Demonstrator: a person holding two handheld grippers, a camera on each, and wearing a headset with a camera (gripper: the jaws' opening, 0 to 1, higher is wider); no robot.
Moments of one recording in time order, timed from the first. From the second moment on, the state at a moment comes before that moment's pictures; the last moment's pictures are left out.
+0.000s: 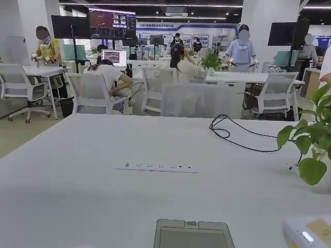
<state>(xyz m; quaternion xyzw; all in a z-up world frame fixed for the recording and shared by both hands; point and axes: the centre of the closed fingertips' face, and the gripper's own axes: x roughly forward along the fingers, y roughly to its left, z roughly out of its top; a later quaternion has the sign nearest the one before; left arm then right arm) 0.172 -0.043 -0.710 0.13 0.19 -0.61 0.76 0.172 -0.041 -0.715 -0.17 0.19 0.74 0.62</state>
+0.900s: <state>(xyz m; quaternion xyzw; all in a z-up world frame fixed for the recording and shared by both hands) 0.193 -0.028 -0.717 0.10 0.19 -0.56 0.80 0.194 -0.037 -0.714 -0.19 0.19 0.70 0.66</state>
